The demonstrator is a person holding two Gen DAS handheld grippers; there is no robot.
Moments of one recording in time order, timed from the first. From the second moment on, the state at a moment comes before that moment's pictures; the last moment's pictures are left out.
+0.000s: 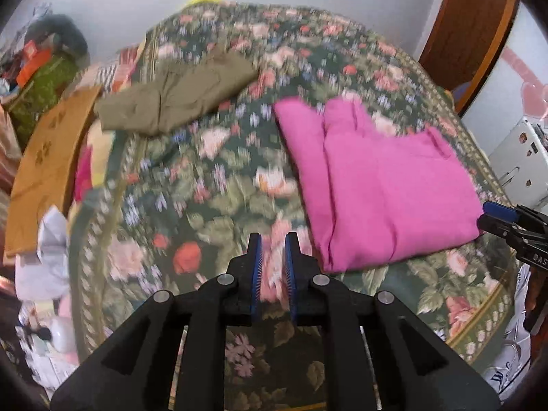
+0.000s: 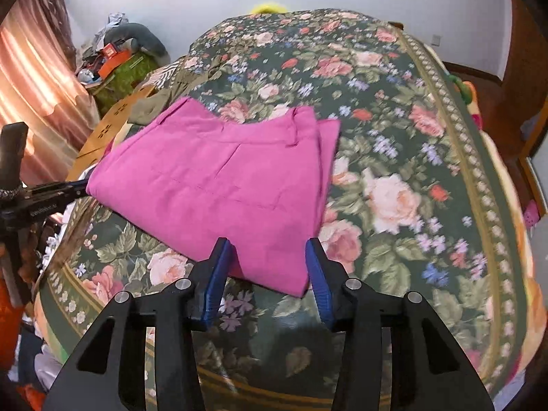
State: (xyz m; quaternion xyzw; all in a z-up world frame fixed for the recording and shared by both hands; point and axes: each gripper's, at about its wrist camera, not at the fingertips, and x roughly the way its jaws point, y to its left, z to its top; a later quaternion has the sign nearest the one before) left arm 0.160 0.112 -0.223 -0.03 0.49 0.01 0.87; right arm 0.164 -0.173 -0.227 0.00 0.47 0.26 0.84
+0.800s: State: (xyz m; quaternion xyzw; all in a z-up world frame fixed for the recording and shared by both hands) left arm 0.276 0.076 -0.250 0.02 0.50 -0.06 0.86; right arm 0.270 -0.144 -0.240 -0.06 0.47 0.26 0.84
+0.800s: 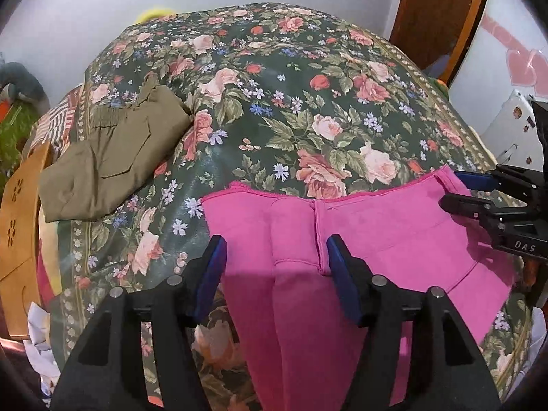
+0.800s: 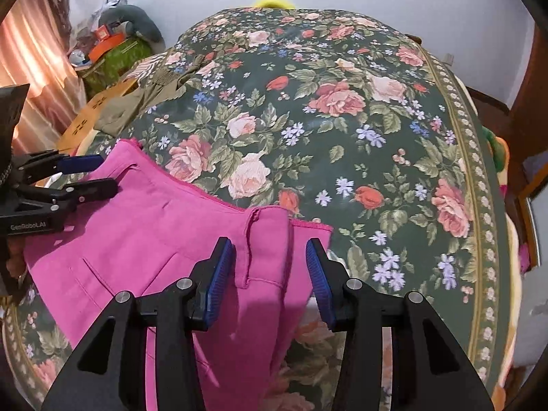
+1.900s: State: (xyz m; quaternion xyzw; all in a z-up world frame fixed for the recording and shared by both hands) left arm 0.274 0.083 -0.260 -0.10 0.55 -0.12 0.82; right arm 0.245 -0.165 -0.250 0.02 0.49 0.29 0.82
